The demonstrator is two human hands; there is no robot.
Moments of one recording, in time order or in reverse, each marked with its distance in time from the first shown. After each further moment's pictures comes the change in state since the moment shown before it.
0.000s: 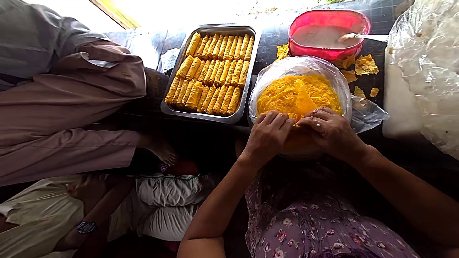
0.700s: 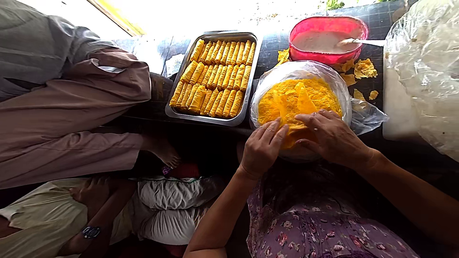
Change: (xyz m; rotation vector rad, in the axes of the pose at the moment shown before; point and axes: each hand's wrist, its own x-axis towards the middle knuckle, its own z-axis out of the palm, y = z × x) left_hand -0.022 0.010 -0.006 0.046 0.199 -0.051; right_hand 0.004 -0.012 -0.008 -0.138 -0.128 0.021
